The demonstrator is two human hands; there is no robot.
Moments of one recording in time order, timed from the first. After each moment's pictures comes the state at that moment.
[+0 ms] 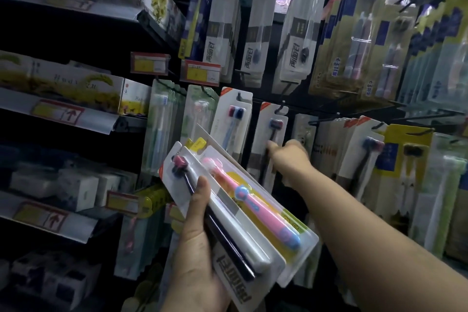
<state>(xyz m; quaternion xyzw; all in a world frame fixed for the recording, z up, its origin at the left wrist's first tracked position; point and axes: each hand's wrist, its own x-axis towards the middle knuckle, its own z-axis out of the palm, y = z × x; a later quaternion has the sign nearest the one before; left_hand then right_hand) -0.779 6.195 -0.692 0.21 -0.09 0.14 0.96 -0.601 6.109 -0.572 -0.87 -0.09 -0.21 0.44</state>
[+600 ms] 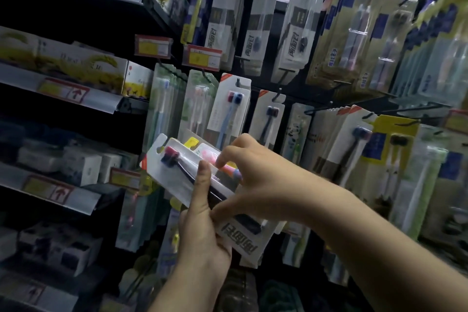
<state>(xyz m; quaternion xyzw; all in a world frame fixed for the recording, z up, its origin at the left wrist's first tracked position) -0.773 6.180 -0.703 0.25 -0.02 0.21 0.95 -0.768 6.095 -0.588 -0.90 -0.41 -0.12 0.06</state>
